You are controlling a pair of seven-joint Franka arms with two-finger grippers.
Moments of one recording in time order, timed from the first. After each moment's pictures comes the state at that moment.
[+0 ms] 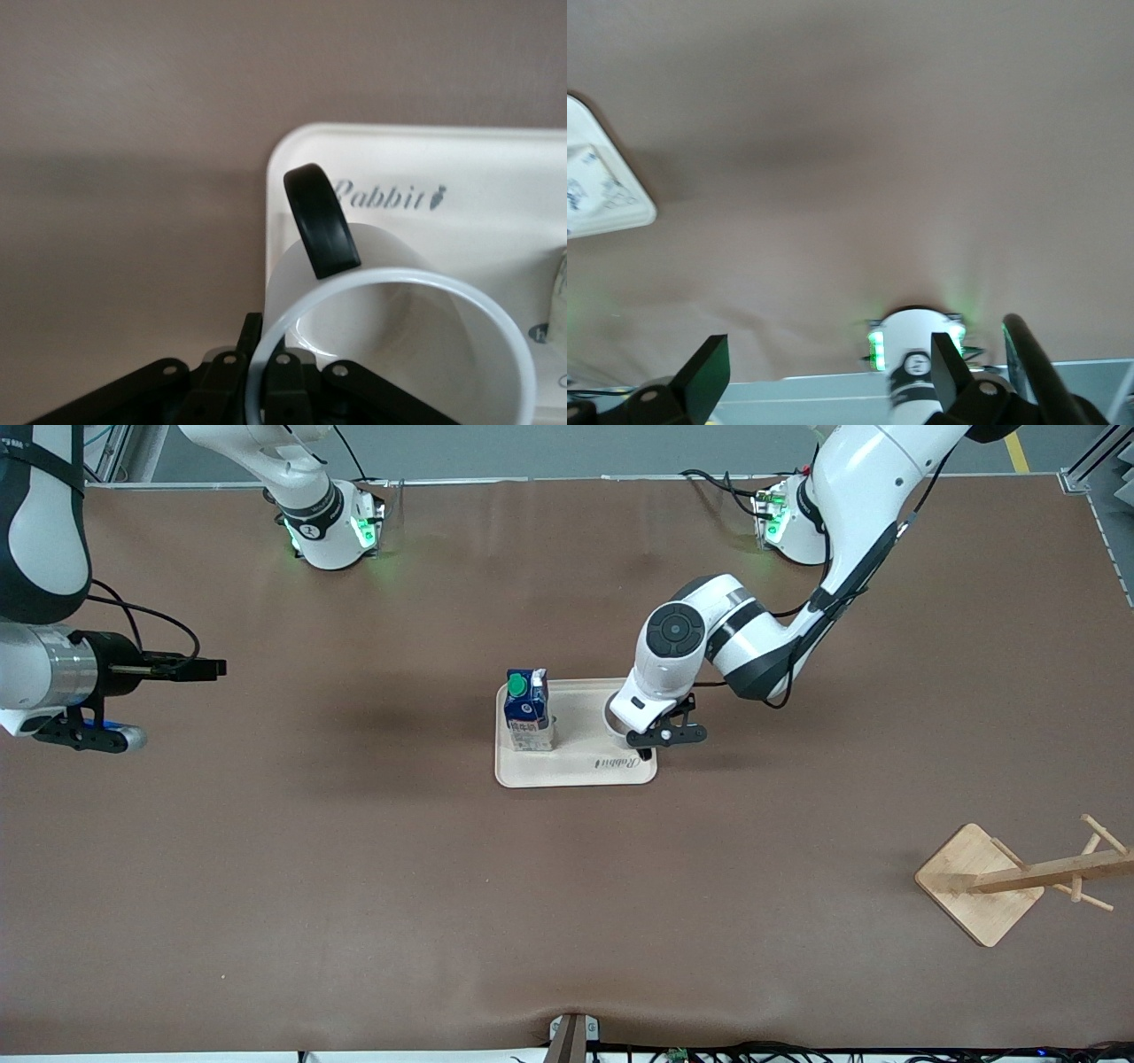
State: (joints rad) left arm -0.06 0.52 -0.68 -1.87 0.38 2.17 -0.98; right arm 0.07 0.22 -0.13 -1.53 0.19 1.26 0.17
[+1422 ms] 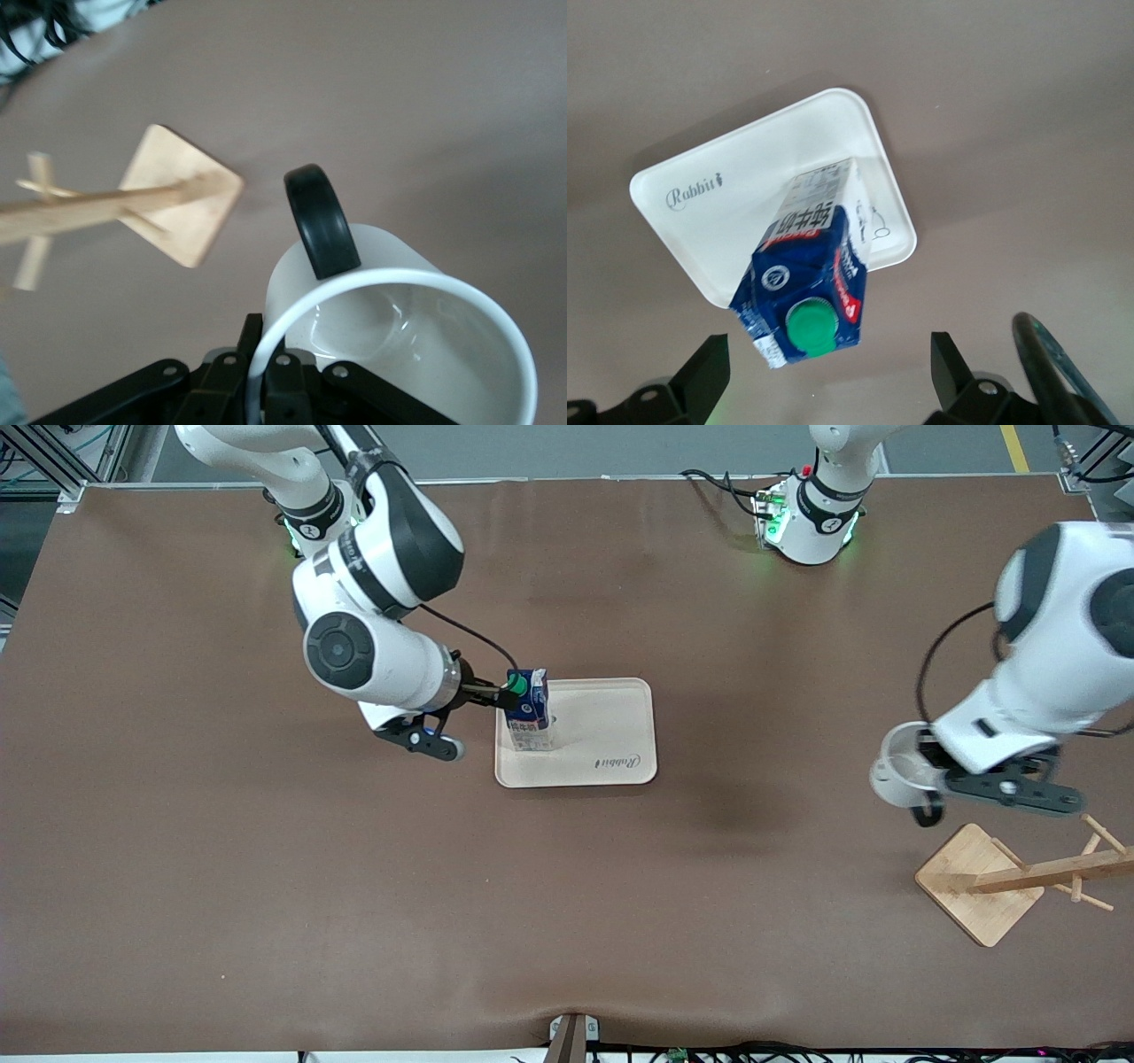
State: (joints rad) left arm 0.53 0.27 -0.67 -1.60 0.38 1.86 0.16; right arm 0.64 0.39 -0.11 -1.54 0.39 1.75 0.77
